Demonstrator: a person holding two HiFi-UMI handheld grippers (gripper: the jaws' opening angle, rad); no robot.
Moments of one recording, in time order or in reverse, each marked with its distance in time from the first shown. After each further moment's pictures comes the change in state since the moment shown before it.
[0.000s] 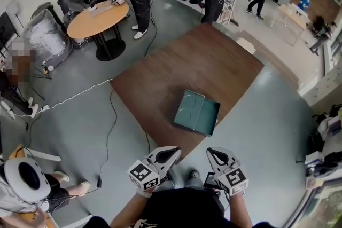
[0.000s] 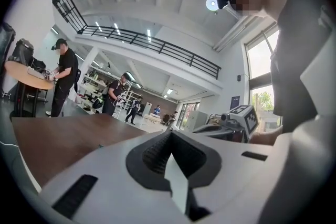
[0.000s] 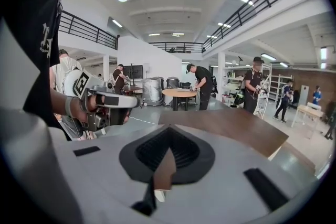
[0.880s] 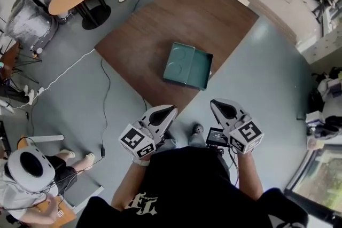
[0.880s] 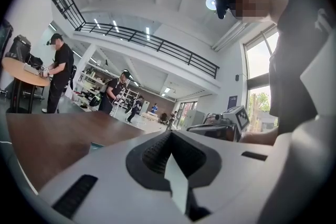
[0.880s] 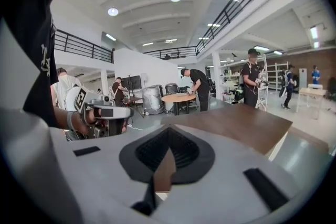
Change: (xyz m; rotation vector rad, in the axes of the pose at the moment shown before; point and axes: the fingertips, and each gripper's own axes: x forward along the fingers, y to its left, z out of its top) left arm 0.016 -0.024 -0.004 -0.001 0.010 -0.017; right arm -0.030 -0.032 0.005 0.140 -0.108 0.026
